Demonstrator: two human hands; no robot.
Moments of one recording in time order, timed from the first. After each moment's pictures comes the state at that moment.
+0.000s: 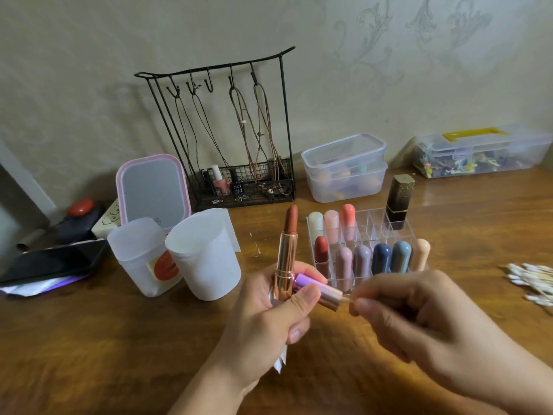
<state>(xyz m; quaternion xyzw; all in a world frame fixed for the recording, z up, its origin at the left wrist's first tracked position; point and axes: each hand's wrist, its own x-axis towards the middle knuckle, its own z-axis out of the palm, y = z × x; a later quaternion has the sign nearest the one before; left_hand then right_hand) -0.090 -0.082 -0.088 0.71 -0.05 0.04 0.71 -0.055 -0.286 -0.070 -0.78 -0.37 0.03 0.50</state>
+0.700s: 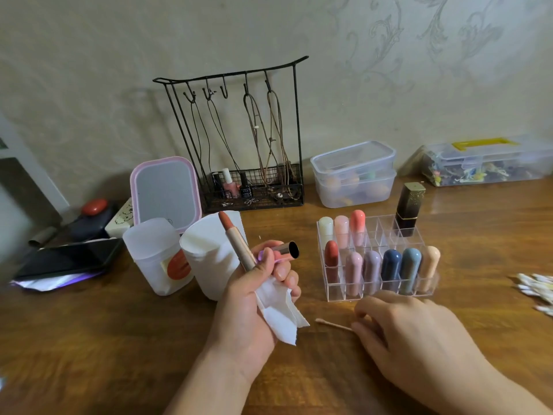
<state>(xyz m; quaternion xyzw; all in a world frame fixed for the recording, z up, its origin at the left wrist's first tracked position) -0.078 -0.074 -0.084 0.42 0.09 0.08 0.90 -0.051 -0.268 -0.112 -0.93 -0.31 -0.13 0.14</state>
